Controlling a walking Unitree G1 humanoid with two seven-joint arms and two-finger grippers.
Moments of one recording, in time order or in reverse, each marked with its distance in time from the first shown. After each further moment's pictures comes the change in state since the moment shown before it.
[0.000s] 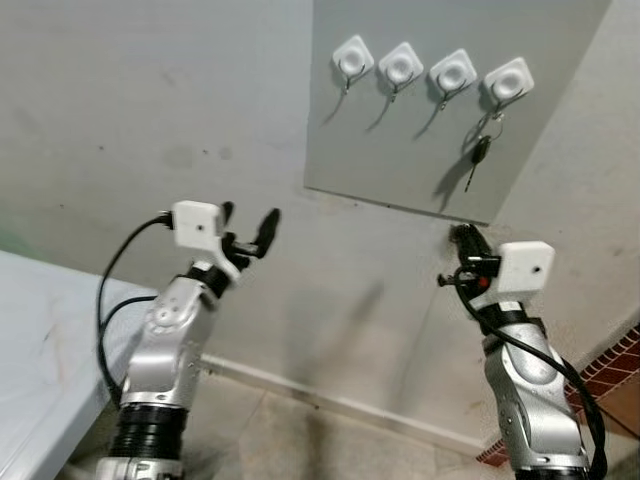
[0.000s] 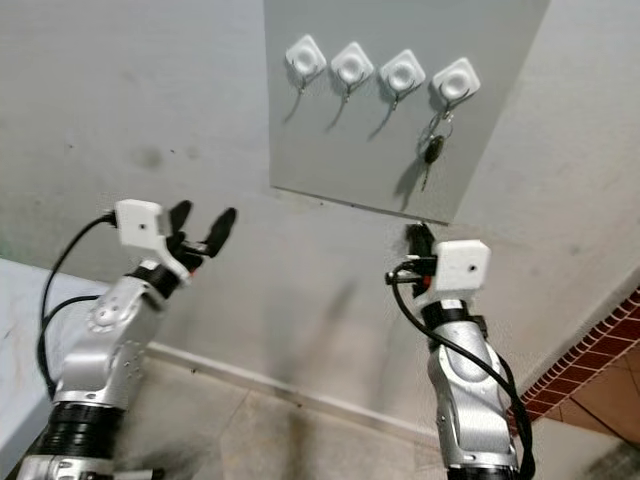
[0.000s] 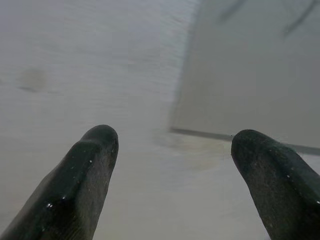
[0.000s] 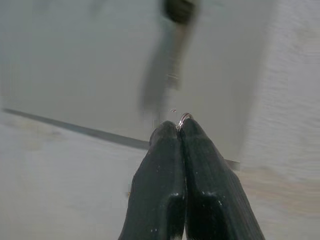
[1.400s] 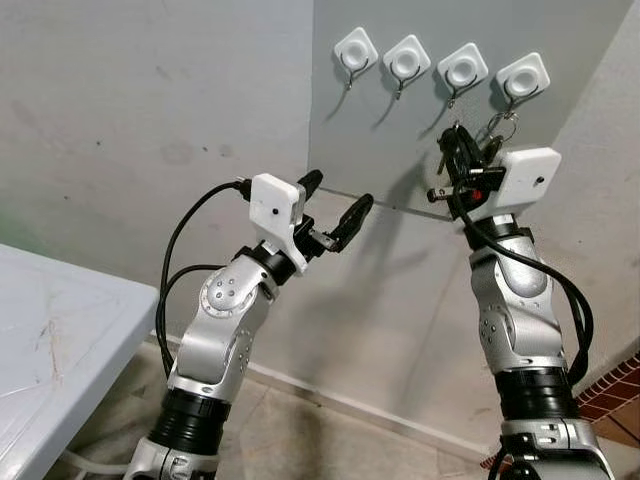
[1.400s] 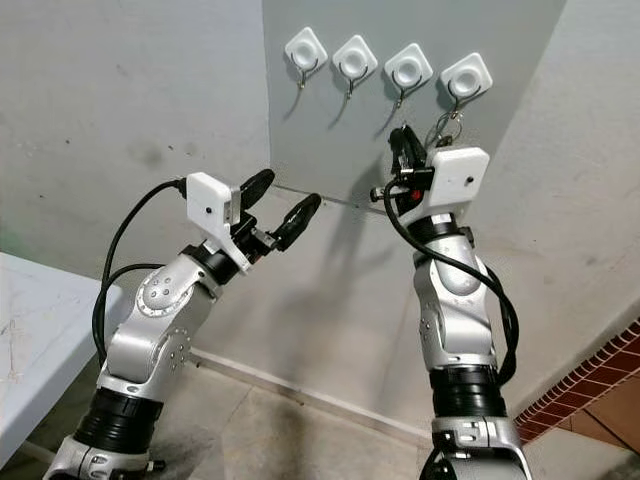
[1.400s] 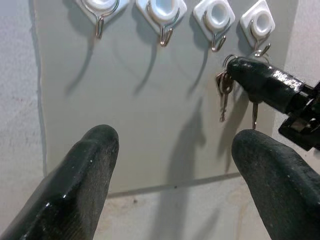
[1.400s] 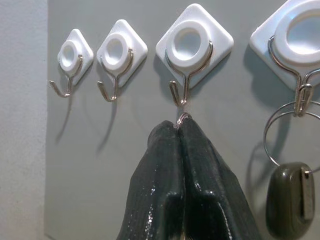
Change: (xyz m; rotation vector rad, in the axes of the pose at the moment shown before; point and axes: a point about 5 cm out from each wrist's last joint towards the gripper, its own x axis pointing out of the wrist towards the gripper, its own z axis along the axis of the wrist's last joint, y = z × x) left arm 0.020 -0.078 0.035 0.067 -0.126 -0.379; right arm 0.074 0.021 0.066 0.068 -0.296 0.145
